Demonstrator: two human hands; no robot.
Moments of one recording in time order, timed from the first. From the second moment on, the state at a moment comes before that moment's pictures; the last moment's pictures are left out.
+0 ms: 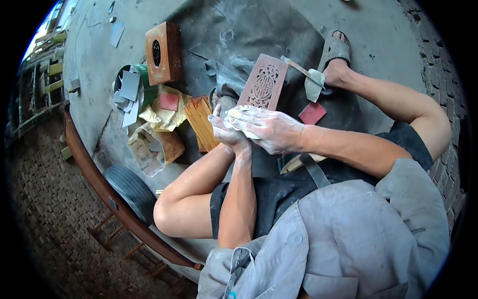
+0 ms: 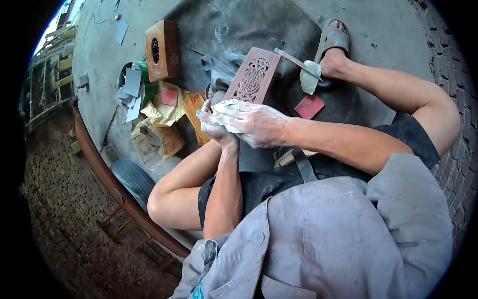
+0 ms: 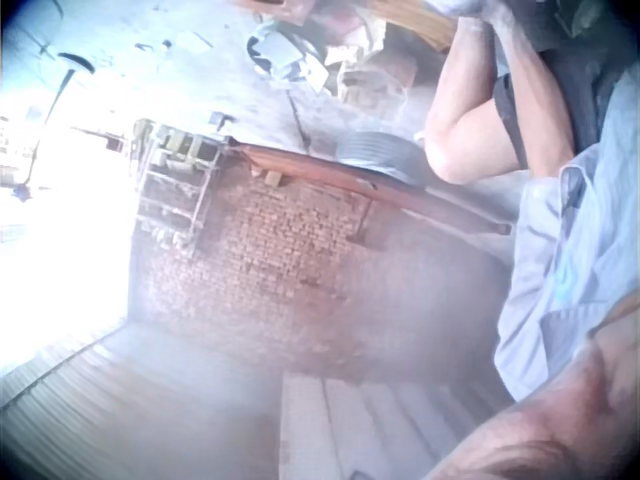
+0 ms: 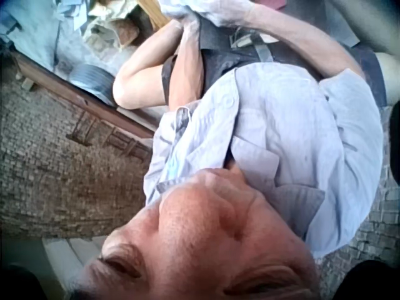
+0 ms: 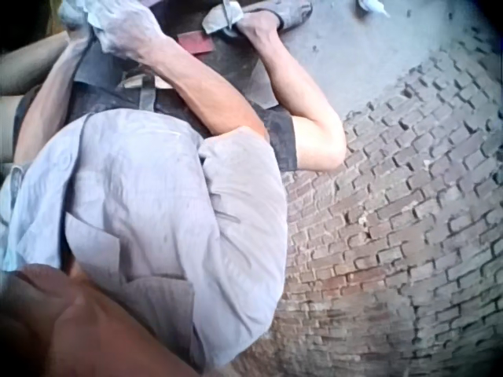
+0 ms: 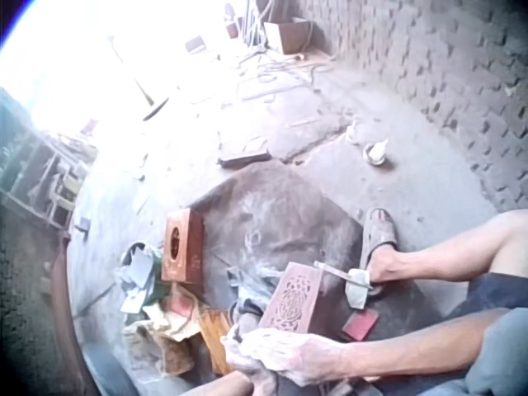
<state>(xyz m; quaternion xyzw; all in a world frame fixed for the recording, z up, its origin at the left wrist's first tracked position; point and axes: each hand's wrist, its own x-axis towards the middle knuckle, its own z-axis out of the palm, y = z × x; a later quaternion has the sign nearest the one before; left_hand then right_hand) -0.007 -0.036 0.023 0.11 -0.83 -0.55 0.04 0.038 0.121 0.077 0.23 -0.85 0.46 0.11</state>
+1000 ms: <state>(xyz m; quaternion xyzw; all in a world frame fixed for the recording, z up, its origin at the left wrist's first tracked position) -0.007 -0.037 0.019 0.07 -0.86 -0.49 0.14 0.042 0.155 0.058 0.23 -0.87 0.43 0.10</state>
